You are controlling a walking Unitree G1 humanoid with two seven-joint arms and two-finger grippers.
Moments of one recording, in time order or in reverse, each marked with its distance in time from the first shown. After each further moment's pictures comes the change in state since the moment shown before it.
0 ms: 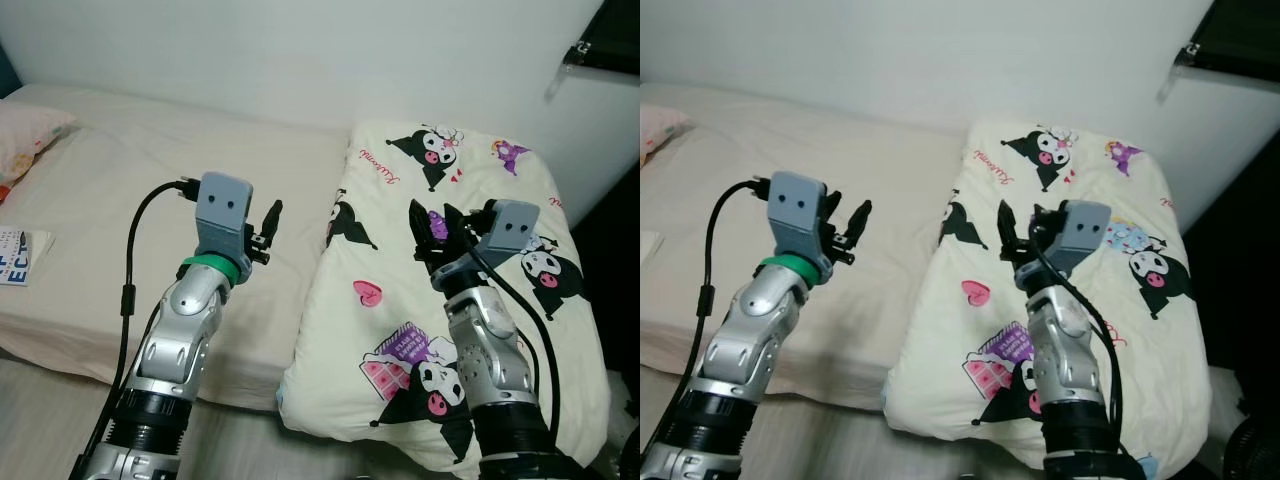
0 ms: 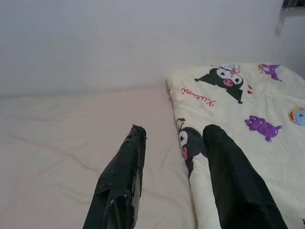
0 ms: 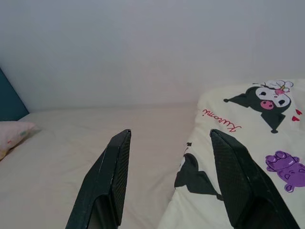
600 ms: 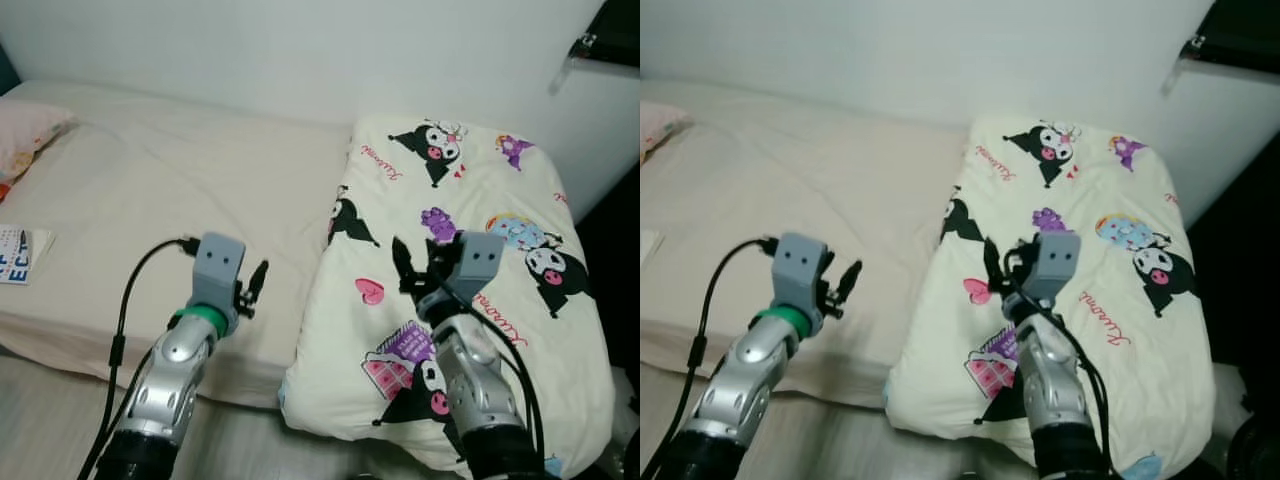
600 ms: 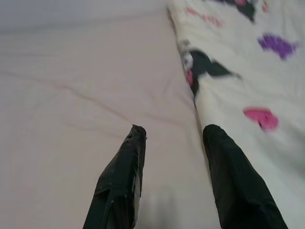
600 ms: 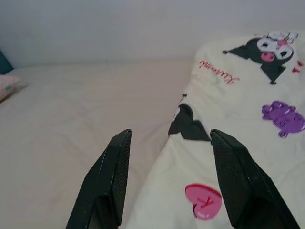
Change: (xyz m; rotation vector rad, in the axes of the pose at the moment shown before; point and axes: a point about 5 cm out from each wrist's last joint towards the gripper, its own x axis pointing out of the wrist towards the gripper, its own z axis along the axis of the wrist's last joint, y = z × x) left arm -0.043 0.001 -0.080 0.061 0.245 -0.023; right arm -0.028 0.002 -0.048 -0.046 0.170 -0.023
